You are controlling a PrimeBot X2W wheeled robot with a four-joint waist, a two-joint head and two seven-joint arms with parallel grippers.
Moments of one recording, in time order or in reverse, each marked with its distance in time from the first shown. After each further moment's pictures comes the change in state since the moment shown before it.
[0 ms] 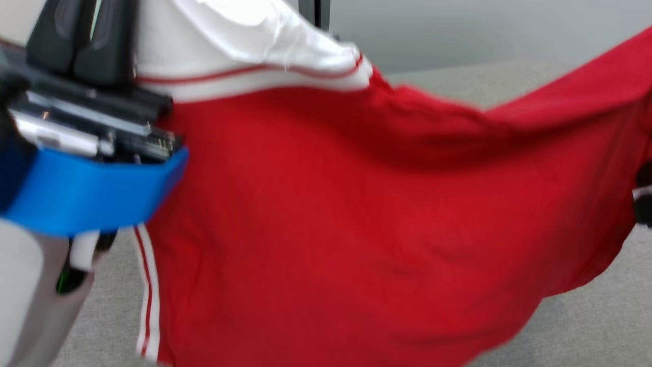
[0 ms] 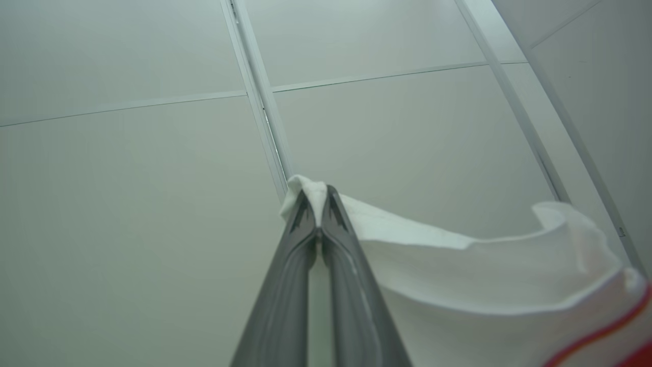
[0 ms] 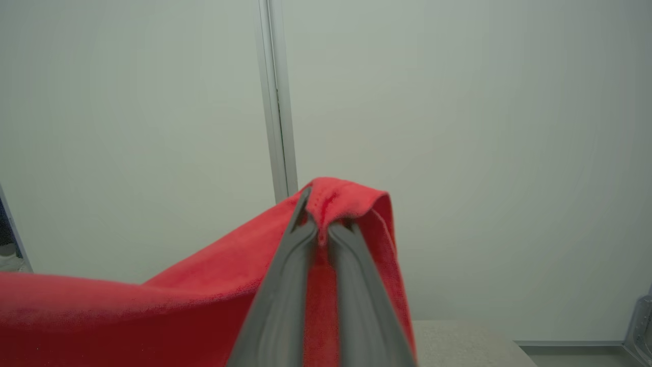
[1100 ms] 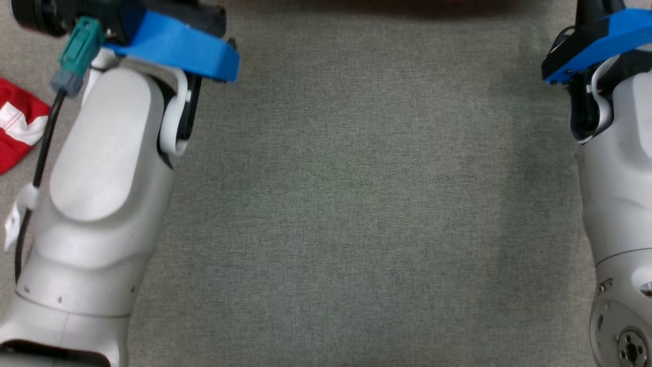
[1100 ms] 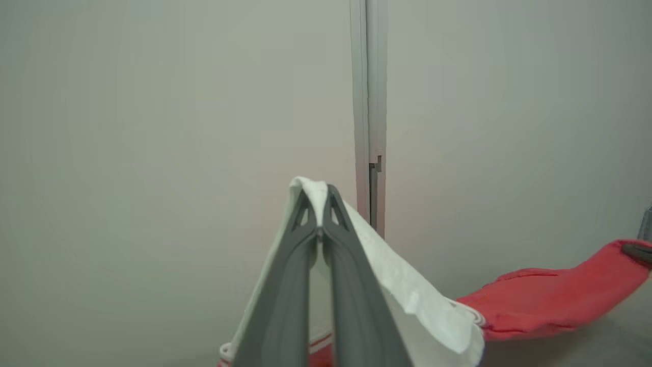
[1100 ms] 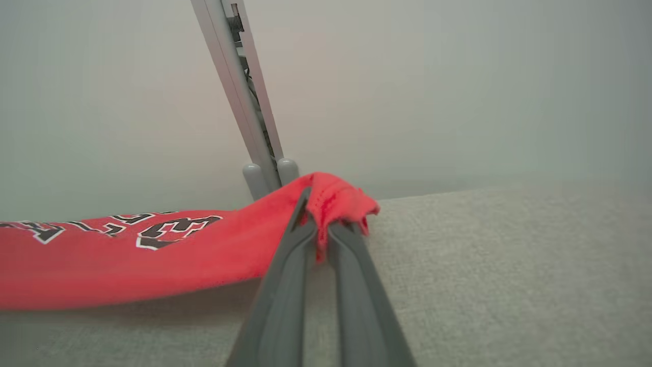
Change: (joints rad) left arm -0.257 -0.334 0.022 0.874 0.033 -0.172 -0.355; right arm -0.744 0.024 -0.024 1.402 -0.358 0.000 -0.588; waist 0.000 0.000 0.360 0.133
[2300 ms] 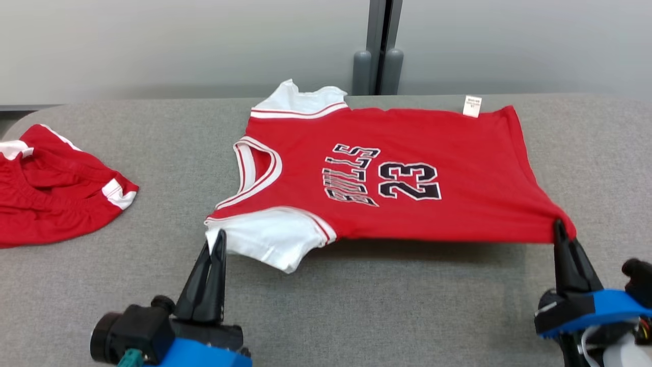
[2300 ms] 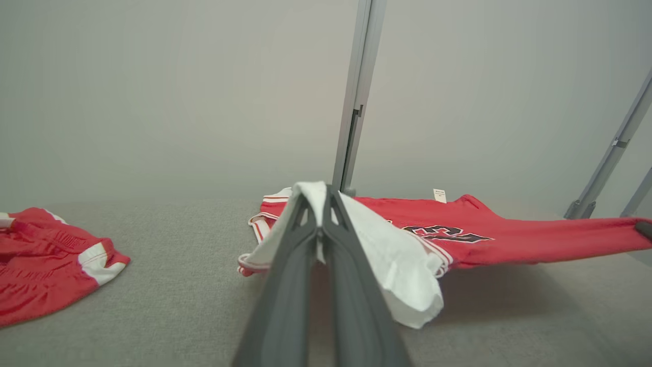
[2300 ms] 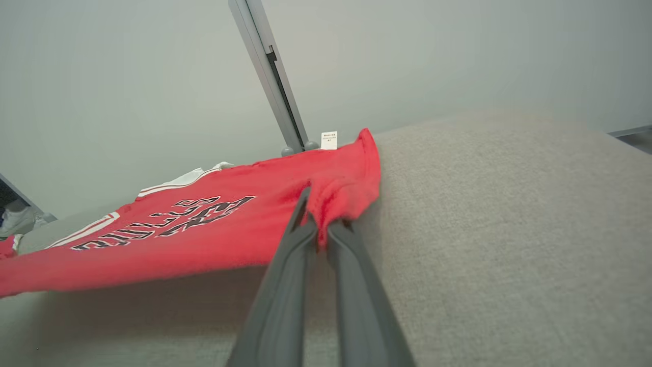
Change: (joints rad) left arm 1.028 0.023 0.076 -0.588 -0.030 0.074 0.129; right arm 0.988 0.044 0.088 -0.722 0.306 0.000 0.065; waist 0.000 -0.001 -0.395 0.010
